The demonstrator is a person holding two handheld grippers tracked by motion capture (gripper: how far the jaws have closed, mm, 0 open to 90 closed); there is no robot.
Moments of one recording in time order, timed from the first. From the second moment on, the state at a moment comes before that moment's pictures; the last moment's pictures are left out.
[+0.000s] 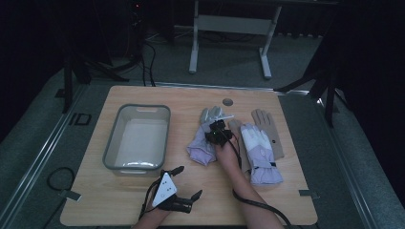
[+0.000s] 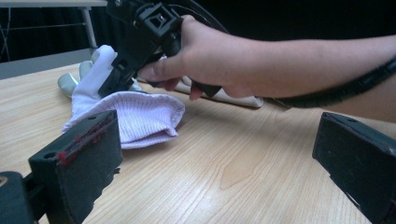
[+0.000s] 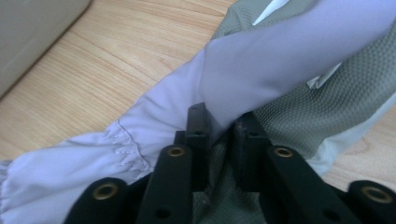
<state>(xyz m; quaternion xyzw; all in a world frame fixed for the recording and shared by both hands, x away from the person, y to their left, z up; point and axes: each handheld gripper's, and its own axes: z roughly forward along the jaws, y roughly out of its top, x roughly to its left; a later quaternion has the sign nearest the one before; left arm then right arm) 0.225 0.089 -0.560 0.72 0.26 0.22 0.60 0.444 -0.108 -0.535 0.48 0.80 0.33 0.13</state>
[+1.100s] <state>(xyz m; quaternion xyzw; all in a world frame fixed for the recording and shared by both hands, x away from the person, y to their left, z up) 0.226 0.088 -0.560 0.72 0.26 0.22 0.60 0.379 -0.156 -0.494 0.33 0.87 0.32 0.17</state>
